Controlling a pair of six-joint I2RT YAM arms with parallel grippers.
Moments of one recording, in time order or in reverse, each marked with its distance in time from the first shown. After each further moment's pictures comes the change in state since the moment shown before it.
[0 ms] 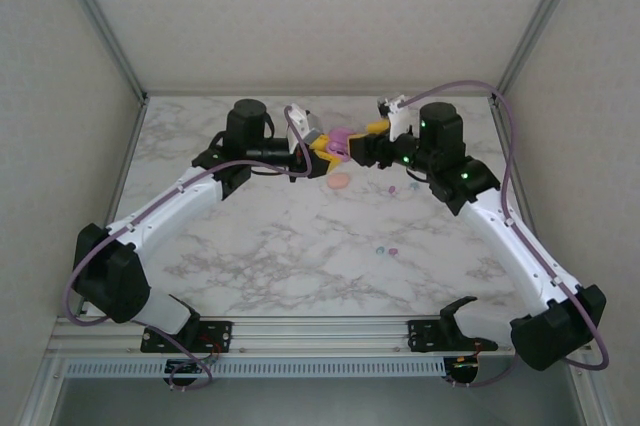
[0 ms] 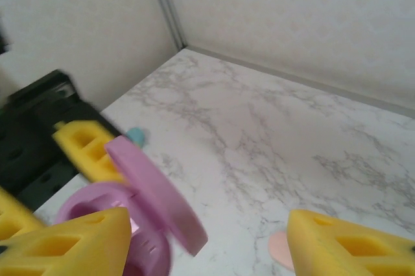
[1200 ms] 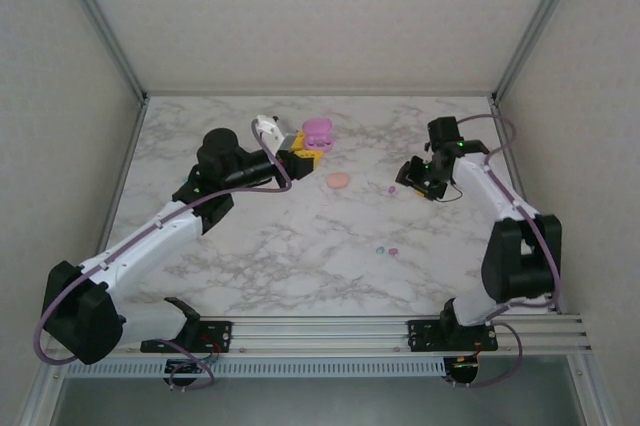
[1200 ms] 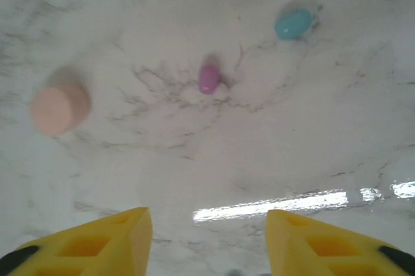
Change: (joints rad) left arm -0.004 -0.235 -0.288 0.320 -0.290 -0.165; right arm -0.306 0.362 -0.031 -0.499 0.146 0.431
